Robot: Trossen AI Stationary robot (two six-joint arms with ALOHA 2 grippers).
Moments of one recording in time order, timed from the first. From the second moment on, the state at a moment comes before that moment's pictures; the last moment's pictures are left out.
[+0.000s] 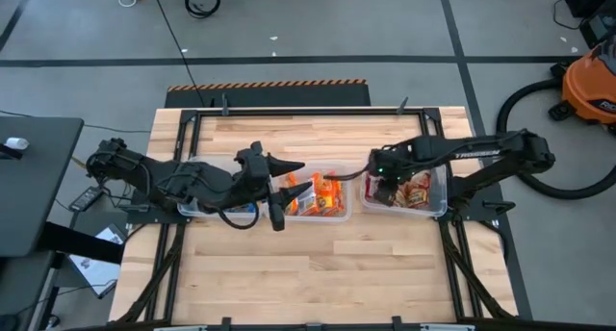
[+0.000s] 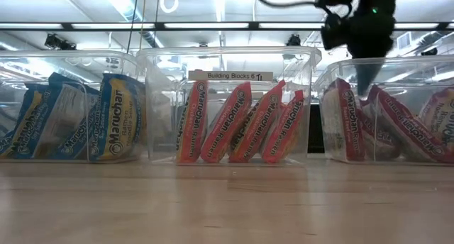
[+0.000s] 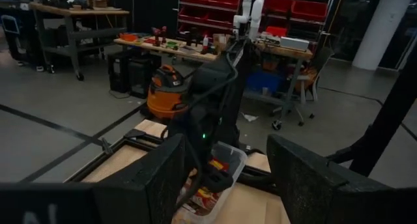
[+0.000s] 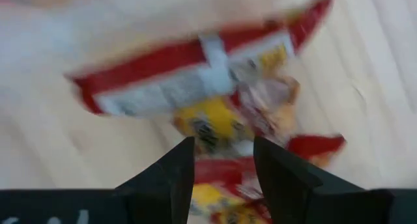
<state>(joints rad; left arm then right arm) -0.39 1.43 1.57 -0.21 -0.72 -0.23 -0.06 1.25 0.99 -1.08 0.07 0.44</state>
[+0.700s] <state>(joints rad) -0.34 1.43 1.57 -0.36 -0.70 -0.31 -0.04 1.13 0.97 -1.06 0.19 0.44</state>
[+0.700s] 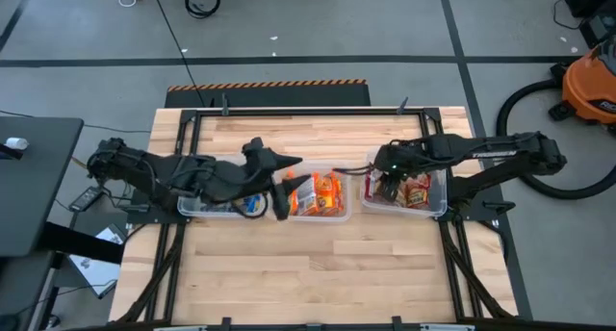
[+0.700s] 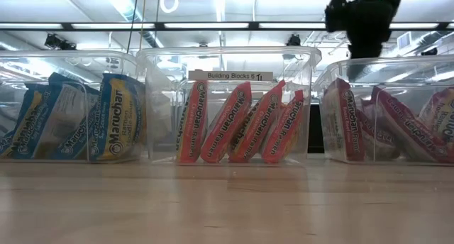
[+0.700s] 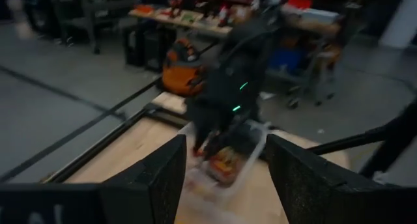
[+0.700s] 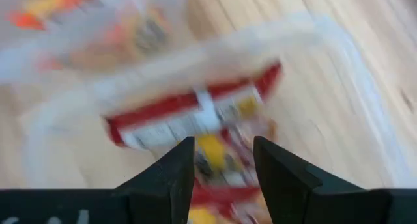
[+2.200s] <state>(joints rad) -0.26 1.34 1.28 -0.07 -0.32 -0.22 0.19 0.86 0.93 -0.27 0.17 0.24</state>
